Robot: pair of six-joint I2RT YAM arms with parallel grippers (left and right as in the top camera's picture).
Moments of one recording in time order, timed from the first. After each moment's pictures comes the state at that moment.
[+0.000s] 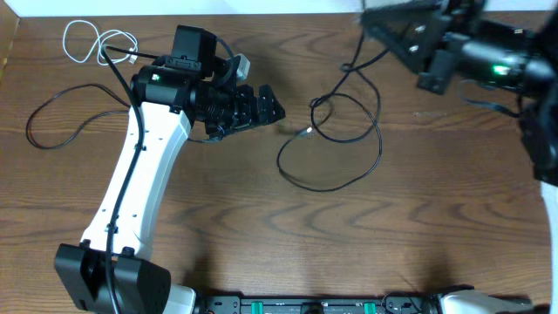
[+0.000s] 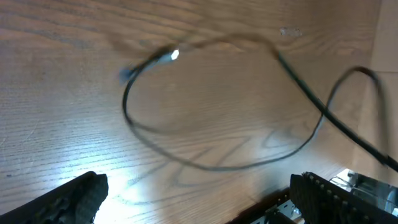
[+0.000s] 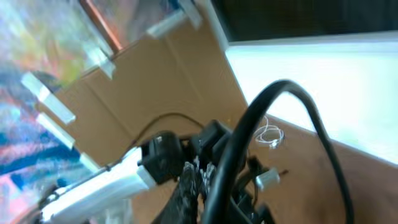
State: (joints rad) left arm -0.20 1.64 1.59 -1.15 0.55 -0.33; right arm 0.18 1.42 2.01 -0.63 -0.95 0.45
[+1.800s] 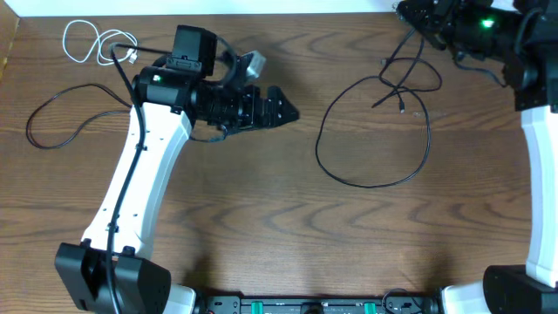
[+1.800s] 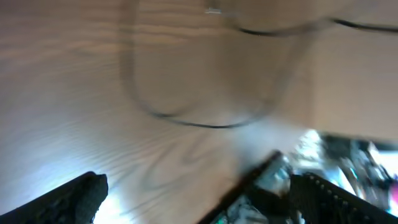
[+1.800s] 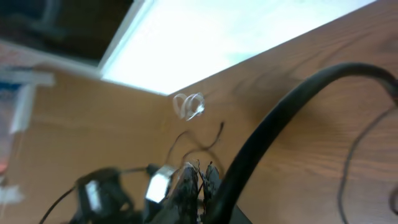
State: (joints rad) left arm -0.20 1.64 1.58 -1.09 0.82 -0.17; right arm 0.06 1.63 1.98 -0.88 -0.64 0.76
